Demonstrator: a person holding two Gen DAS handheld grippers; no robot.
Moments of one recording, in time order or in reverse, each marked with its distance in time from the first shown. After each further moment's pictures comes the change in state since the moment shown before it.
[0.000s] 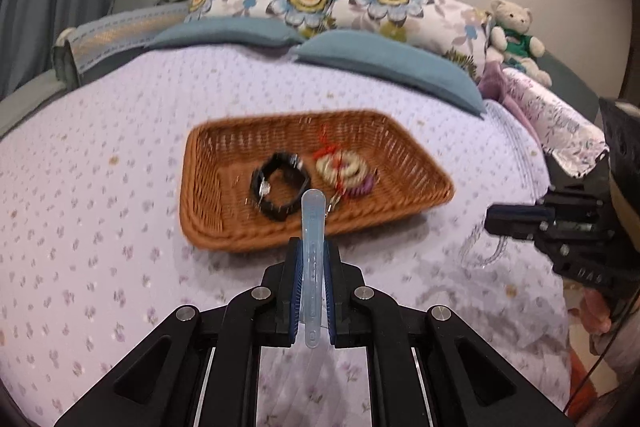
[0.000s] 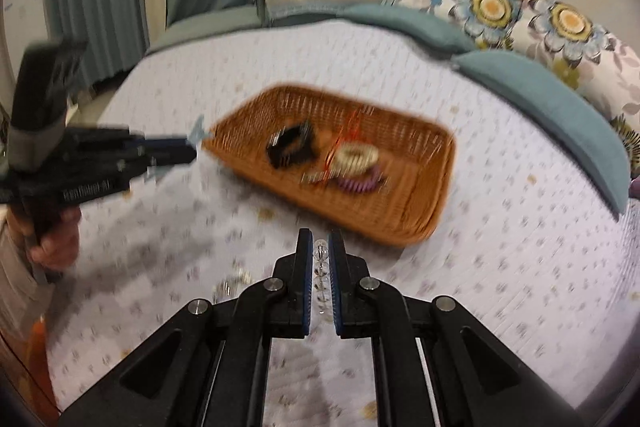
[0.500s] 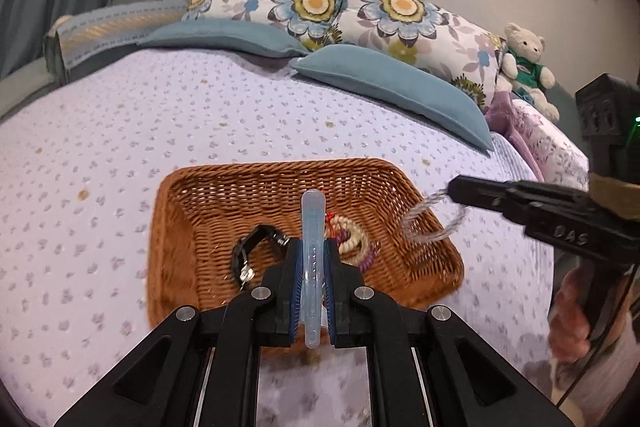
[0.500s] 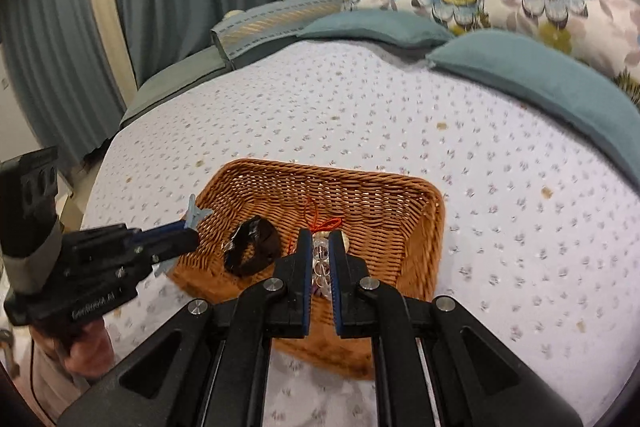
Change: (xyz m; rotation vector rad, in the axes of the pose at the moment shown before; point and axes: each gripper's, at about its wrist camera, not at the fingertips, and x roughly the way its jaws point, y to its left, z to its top) left arm 0.062 0.008 0.069 -0.089 0.003 -0.044; right arm 0.068 -0.068 0.082 0.250 -0.022 0.054
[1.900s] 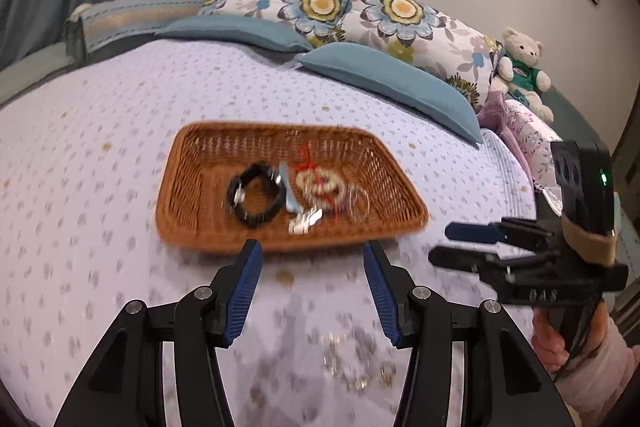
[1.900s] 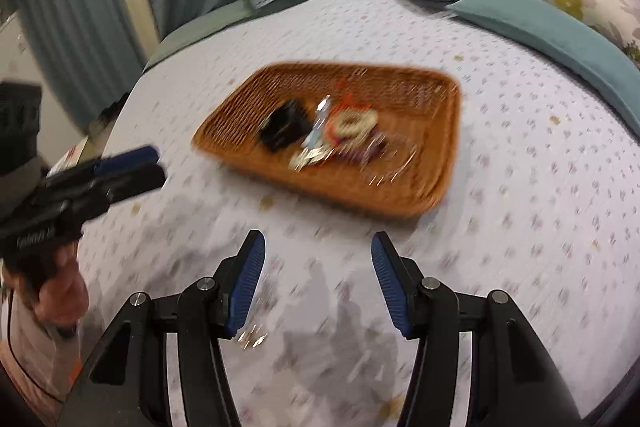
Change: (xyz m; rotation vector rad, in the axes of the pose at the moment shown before) left arm -0.070 -0.021 -0.071 -0.051 -0.008 0.021; right arm -0.043 0.022 -0.115 -0.082 0.143 0.062
